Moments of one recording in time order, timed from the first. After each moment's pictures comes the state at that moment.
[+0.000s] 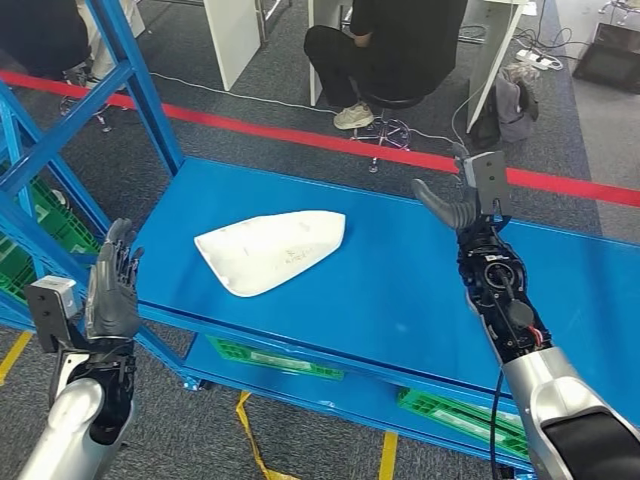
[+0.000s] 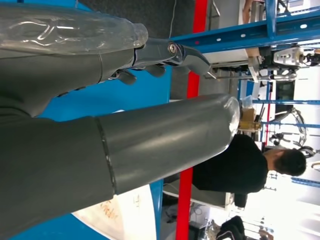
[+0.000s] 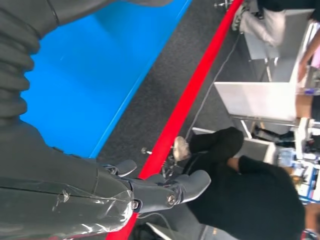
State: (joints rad) left arm -0.33 0.07 -0.43 -1.36 0.32 0.26 -0.27; right arm -0.48 -0.24 0.18 -1.15 -0.01 -0.19 -0.14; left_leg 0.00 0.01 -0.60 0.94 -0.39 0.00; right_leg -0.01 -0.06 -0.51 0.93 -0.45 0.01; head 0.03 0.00
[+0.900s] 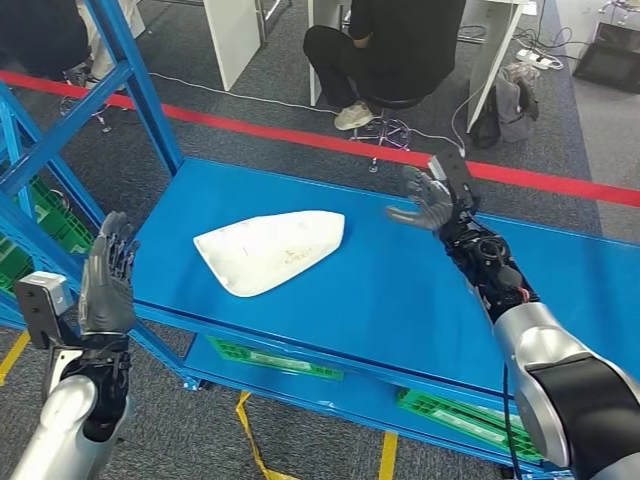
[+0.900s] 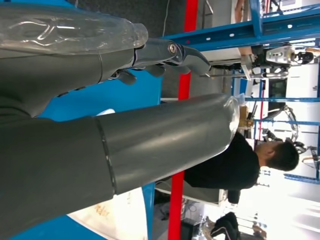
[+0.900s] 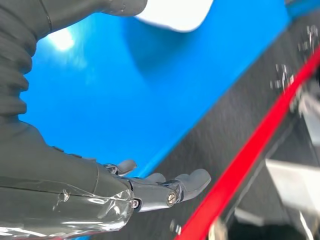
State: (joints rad) left arm -0.34 0.07 -0.43 -1.39 0.33 0.25 -0.25; right arm -0.71 -0.22 0.18 -0.68 -0.02 0.26 -0.14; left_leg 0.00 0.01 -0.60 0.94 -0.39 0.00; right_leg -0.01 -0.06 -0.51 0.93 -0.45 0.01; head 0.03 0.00
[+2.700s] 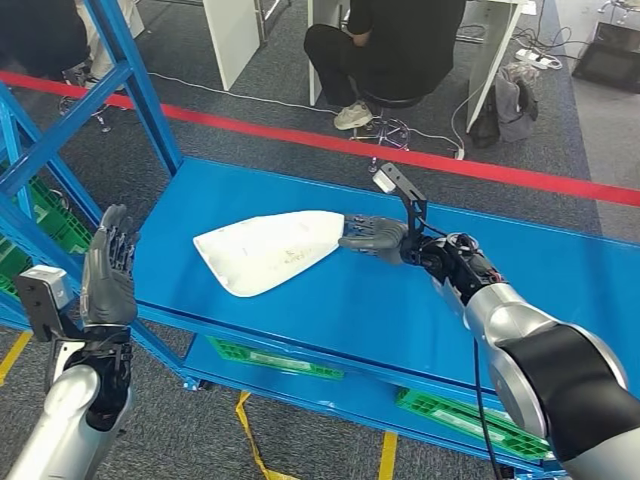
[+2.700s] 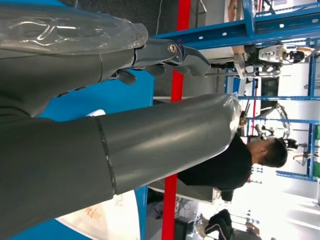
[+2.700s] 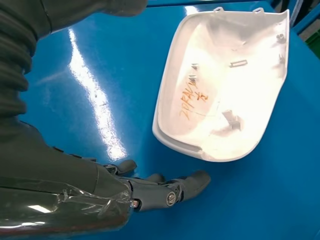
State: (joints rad) left arm -0.39 0.07 -0.43 -1.33 0.36 0.23 -0.31; right arm -0.86 -0.13 0.29 -0.38 -0.30 0.59 0.18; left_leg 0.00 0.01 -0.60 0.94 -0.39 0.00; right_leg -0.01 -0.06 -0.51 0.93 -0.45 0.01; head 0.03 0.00
